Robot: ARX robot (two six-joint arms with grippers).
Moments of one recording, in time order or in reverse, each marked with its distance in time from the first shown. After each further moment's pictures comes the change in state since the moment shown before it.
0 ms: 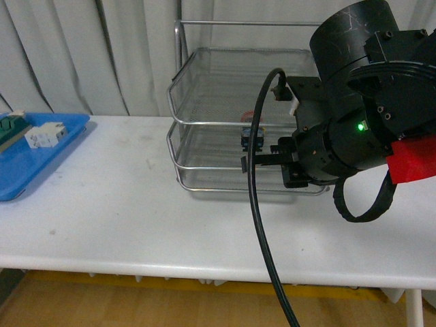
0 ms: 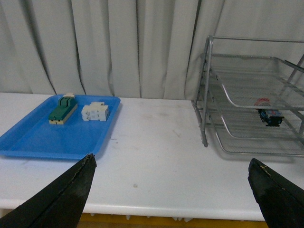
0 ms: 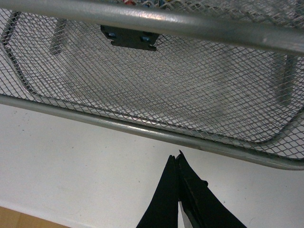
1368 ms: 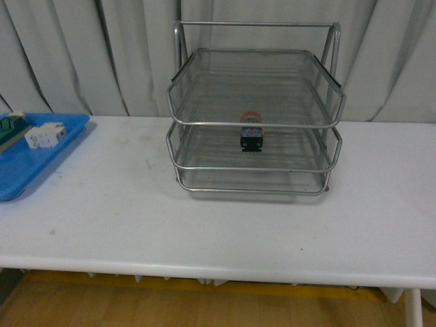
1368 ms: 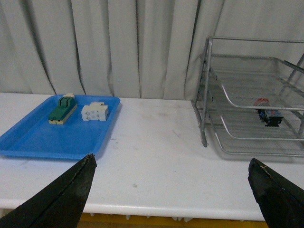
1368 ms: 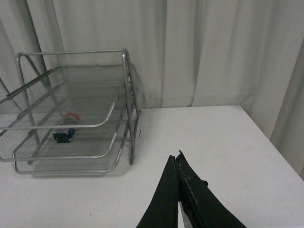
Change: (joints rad) left arm 0.000 0.000 0.000 0.000 0.000 0.000; right arm -0.375 -1.572 -1.079 0.284 -0.037 -0.140
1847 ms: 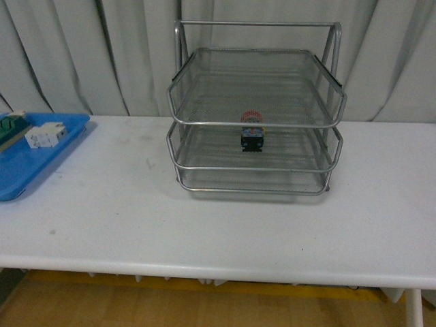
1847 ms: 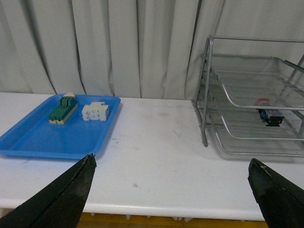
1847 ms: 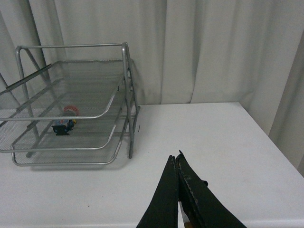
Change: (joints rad) left arm 0.000 0.000 0.000 0.000 0.000 0.000; right arm 0.005 -0.122 -0.062 -0.056 0.000 -0.010
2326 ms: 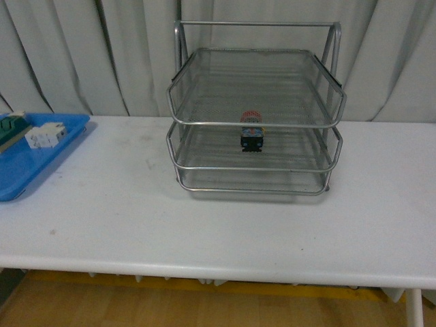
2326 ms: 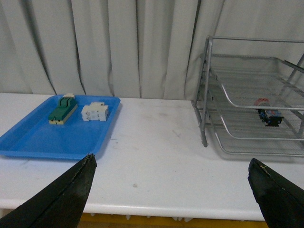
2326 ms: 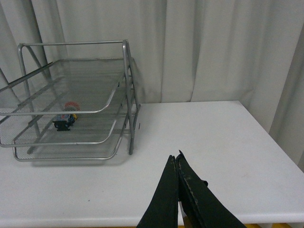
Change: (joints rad) left arm 0.000 0.000 0.000 0.000 0.000 0.000; right arm 0.000 -0.138 -0.056 -0.072 0.000 0.000
